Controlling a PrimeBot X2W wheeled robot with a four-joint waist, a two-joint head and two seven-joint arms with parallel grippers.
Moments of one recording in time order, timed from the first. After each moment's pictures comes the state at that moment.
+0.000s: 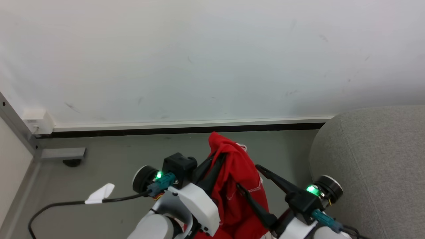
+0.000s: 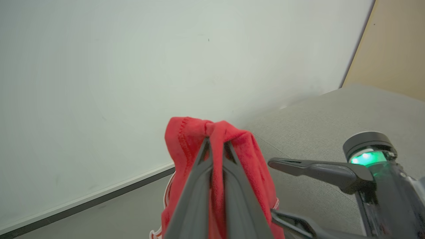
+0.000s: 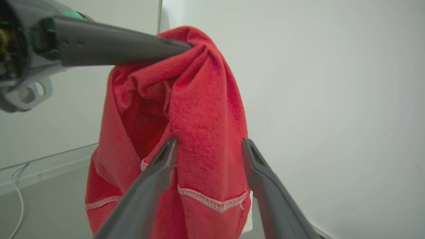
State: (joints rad) left arm -0.38 0.17 -0.59 0.05 -0.35 0.05 0.08; right arm -0.39 -0.20 0.74 0.34 0.31 0.13 -0.26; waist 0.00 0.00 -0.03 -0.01
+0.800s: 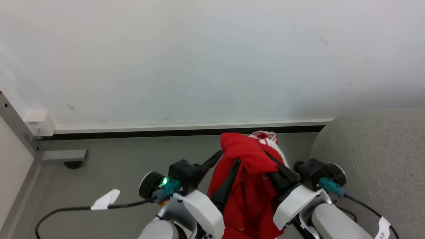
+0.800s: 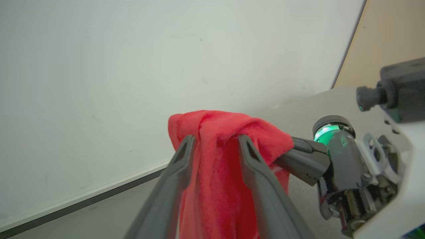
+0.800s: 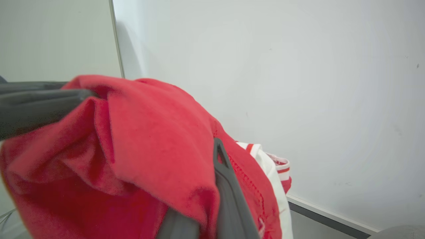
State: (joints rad) left arm -0.37 0.17 -0.63 0.06 -0.36 0.05 0.06; right arm -0.53 -0.09 0.67 0.59 0.47 0.13 -0.26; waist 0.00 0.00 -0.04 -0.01
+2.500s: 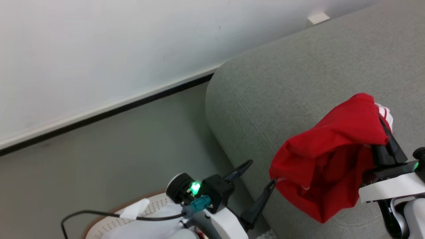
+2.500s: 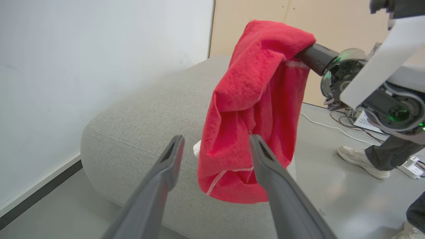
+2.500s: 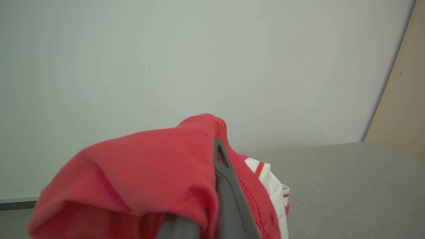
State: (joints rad) left arm -0.39 0.14 -0.76 0.07 -0.32 0.02 0.00; right arm -0.33 -0.23 0.12 0.22 0.33 0.13 -0.25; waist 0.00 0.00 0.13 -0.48
